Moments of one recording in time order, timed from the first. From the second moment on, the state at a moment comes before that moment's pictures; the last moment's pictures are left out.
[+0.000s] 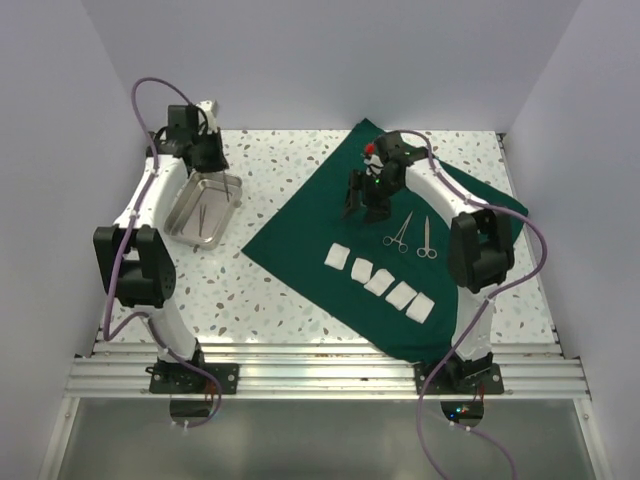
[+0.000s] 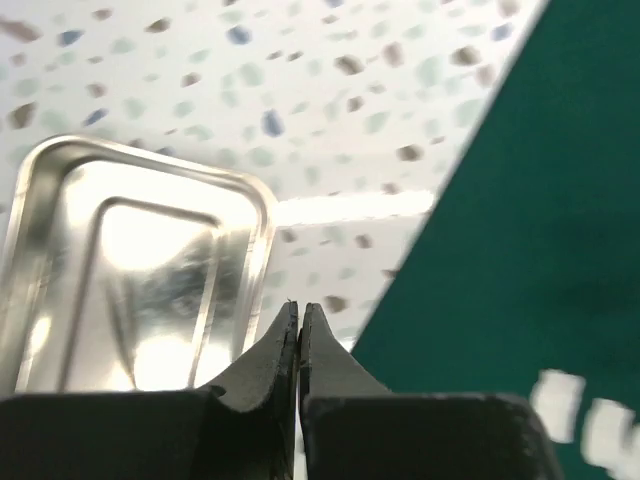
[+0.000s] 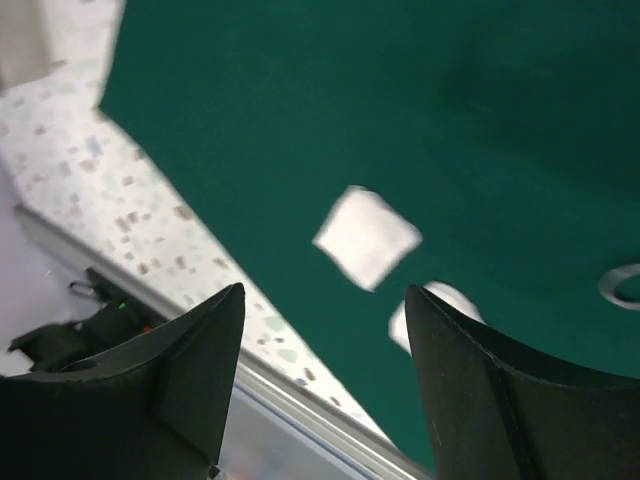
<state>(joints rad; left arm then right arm) -0.02 1.80 1.63 -0.54 0.26 -0.19 0.38 2.02 1.71 -0.84 -0.47 0.43</state>
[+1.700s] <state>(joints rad) -0.06 1.92 1.65 -0.77 -0.02 -0.09 0.18 2.21 1.75 -1.02 0.06 0.54</state>
